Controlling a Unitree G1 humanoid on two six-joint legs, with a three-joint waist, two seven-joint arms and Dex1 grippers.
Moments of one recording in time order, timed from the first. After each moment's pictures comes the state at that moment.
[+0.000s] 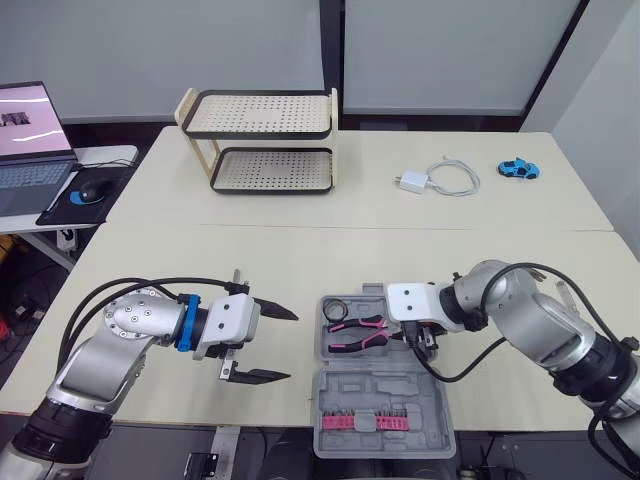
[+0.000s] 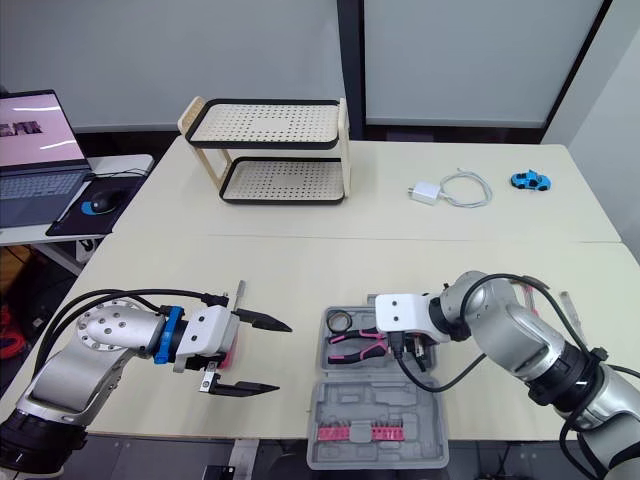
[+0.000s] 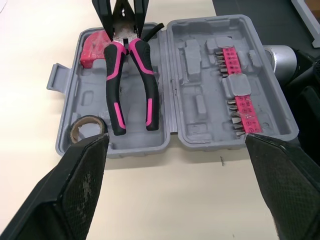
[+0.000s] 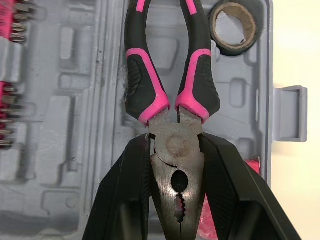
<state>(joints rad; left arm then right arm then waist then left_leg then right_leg) -0.16 0.88 -0.09 -0.24 -0.31 0.10 -1.36 -0.60 -0.79 0.63 -0.35 -0.08 0.69 1.15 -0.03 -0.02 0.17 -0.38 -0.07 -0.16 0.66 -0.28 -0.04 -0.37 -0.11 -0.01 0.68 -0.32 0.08</state>
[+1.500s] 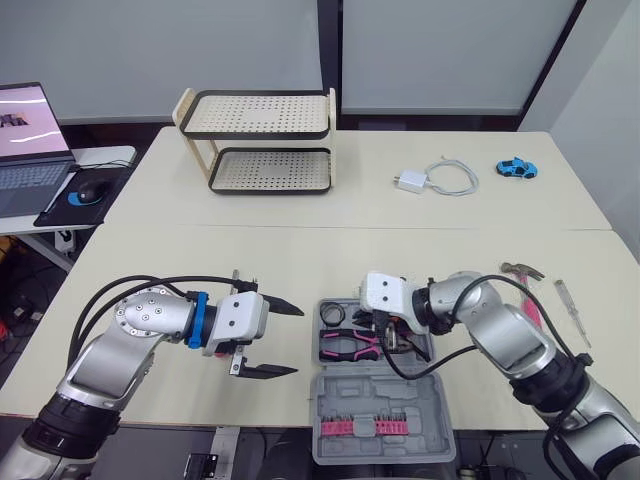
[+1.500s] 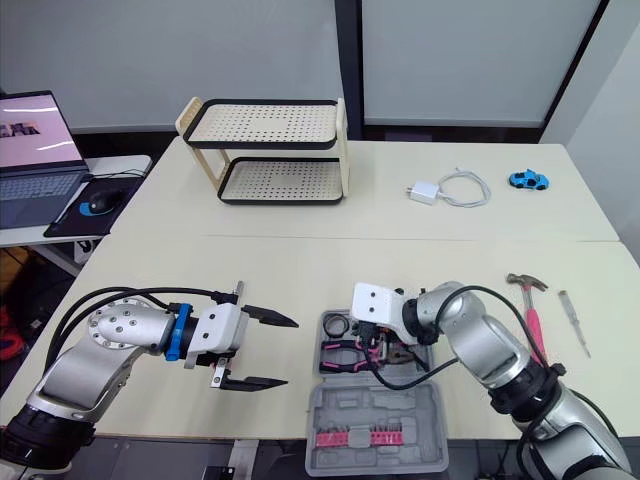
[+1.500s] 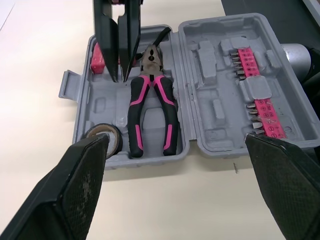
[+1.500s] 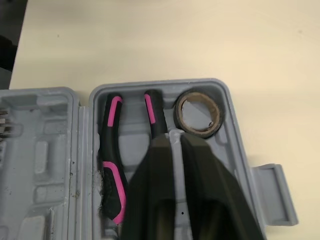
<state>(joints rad) -0.19 0.87 -0.13 -0.24 -0.29 0.10 -1.32 -0.52 -0.54 0.54 -0.27 -0.03 0.67 1.00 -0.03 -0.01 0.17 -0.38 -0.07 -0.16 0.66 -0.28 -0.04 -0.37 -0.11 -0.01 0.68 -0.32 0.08</state>
